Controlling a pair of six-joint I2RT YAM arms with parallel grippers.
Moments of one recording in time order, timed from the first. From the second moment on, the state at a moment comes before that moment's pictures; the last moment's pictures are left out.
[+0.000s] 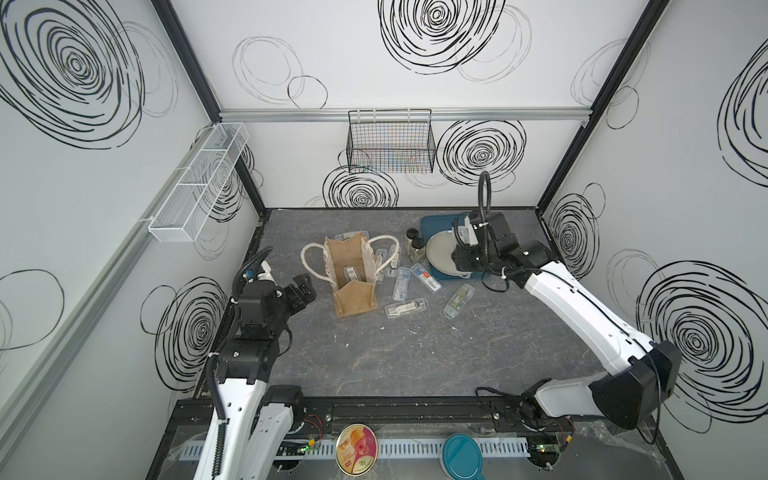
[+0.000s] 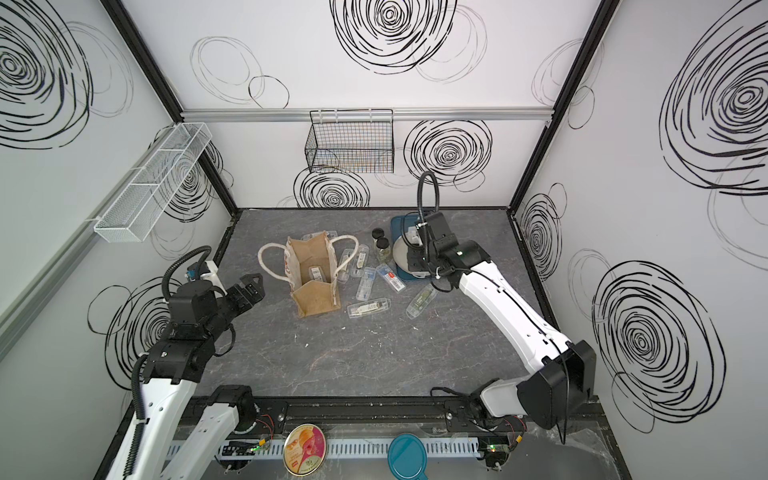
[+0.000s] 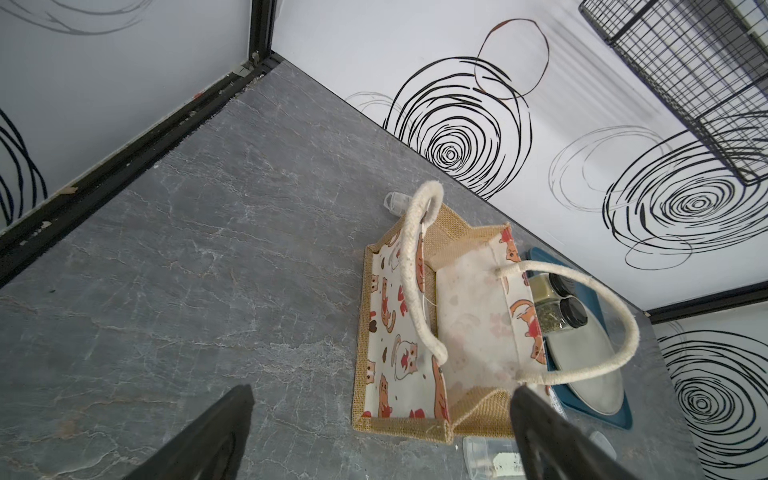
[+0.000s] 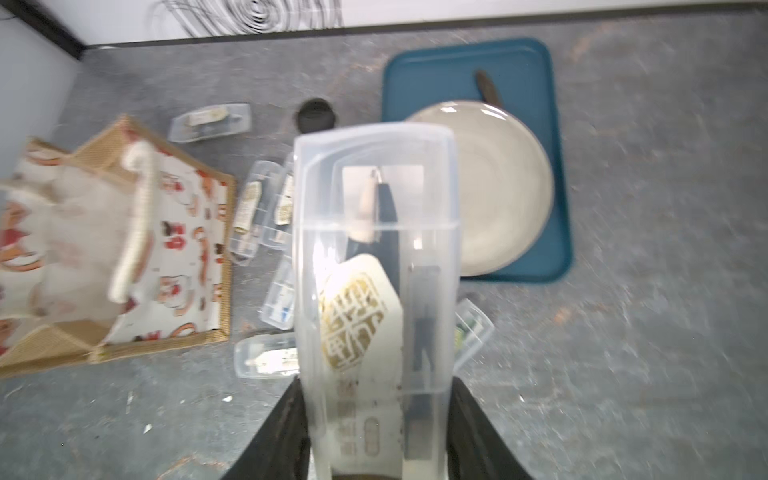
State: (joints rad) left arm 0.03 0.63 0.73 -0.61 -0.01 -0.58; right arm 0.60 1.43 1.45 -0.83 0.11 0.34
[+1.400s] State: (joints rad) left arm -0.19 0.71 0.78 -0.61 -0.17 -0.64; right arm 0.94 2.39 2.23 -0.72 0.03 0.03
